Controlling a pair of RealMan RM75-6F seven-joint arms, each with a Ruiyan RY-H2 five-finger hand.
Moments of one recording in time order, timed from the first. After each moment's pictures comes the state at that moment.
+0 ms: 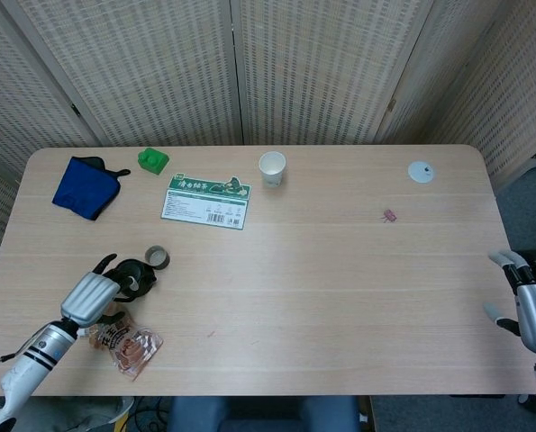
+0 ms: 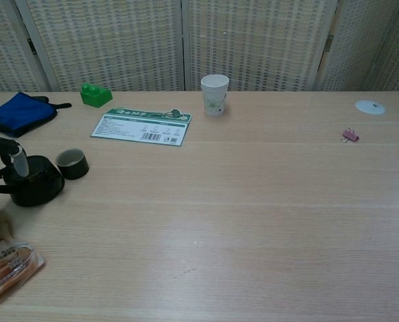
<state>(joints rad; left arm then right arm) -0.49 -1.30 0.07 -1.31 1.59 1.12 0.01 0.05 -1.05 0.10 -1.67 -1.50 1.56 -0.15</state>
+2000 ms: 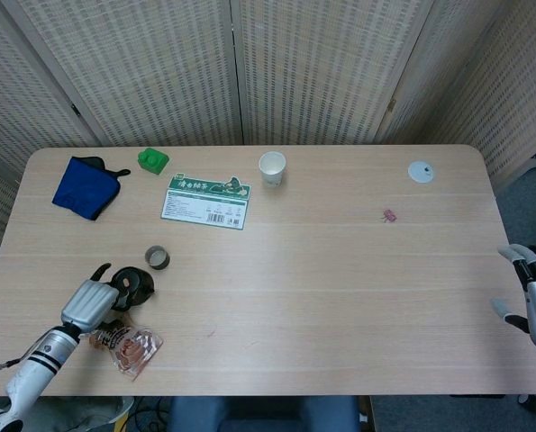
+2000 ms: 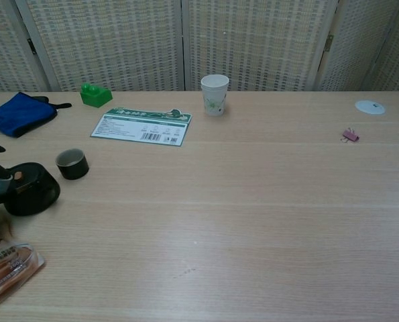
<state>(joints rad) -0.47 -1.29 0.05 -1.39 1.46 1.01 0.16 0.05 -1.02 0.12 -1.71 -1.48 1.57 -0.17</state>
